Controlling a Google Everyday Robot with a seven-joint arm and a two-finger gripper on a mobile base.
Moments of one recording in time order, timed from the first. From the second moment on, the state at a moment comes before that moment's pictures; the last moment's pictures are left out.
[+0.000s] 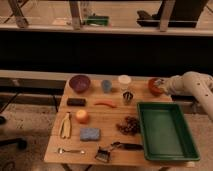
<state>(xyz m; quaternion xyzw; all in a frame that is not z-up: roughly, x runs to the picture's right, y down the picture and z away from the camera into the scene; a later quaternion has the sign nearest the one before) 0.361 -0.024 0.862 -0.05 -0.09 0.36 0.93</state>
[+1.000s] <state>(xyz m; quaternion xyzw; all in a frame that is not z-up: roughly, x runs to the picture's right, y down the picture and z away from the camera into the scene) 0.382 -0.046 0.890 -0.04 -0.07 0.38 0.92</state>
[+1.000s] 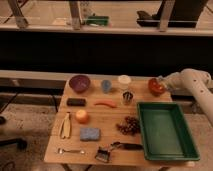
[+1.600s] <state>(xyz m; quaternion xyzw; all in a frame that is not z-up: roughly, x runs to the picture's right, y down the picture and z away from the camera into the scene) 0.392 -0.058 0.911 -0.03 -0.06 0.39 0.92</state>
